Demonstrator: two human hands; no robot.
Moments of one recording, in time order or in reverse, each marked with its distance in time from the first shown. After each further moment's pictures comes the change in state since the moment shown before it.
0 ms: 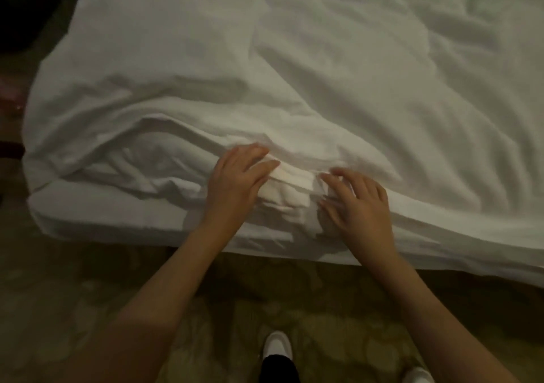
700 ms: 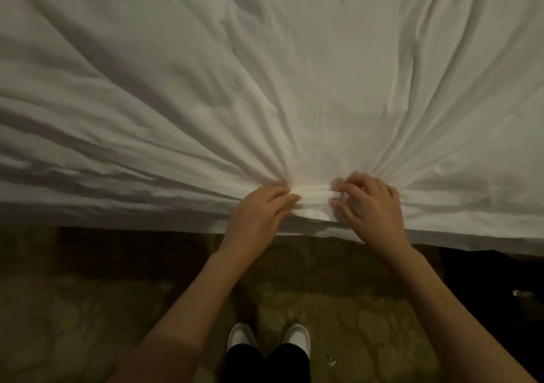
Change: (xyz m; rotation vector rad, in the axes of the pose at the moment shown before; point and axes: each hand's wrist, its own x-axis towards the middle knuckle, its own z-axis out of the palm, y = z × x) left_hand 0.024 0.334 0.145 -0.307 -0.334 -0.145; right_hand -0.117 0.298 -0.152 -0.097 -0.214 0.136
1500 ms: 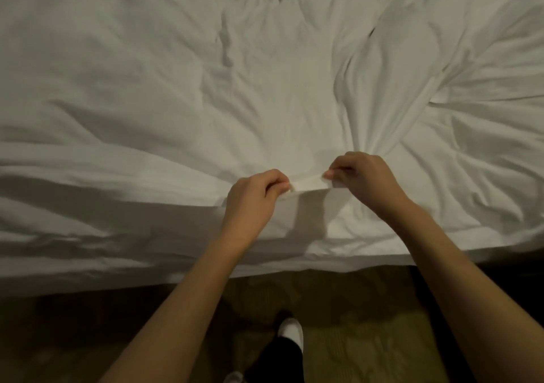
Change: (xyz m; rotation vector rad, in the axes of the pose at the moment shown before) left_hand 0.083 0.085 -0.098 -0.317 0.102 -0.149; right_hand 0.068 -0.016 -0.156 0.221 -0.003 0.091
